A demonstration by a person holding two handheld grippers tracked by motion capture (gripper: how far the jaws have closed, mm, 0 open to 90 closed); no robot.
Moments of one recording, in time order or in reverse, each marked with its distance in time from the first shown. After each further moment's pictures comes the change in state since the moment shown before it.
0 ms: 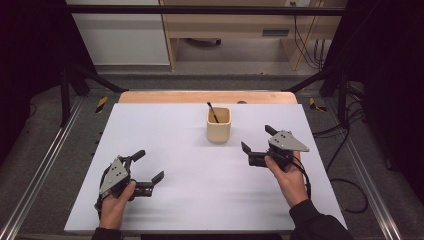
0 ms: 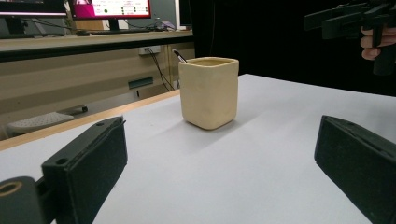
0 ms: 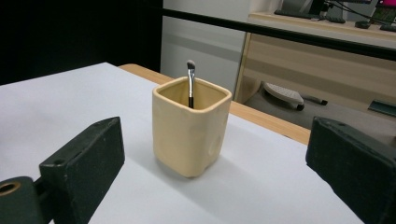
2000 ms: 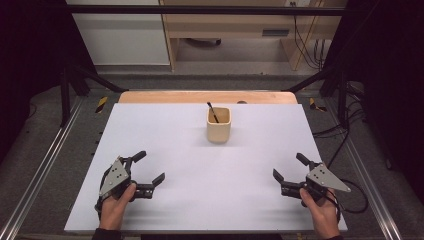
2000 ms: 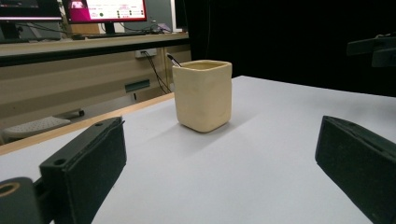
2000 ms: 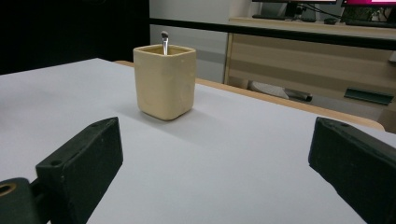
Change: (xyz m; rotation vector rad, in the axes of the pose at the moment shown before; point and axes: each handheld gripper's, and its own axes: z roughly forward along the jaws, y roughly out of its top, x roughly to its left) left arm -0.004 0.003 -0.003 -0.010 -0.011 0.017; right arm -0.026 -0.075 -0.088 -0.067 -0.040 0.059
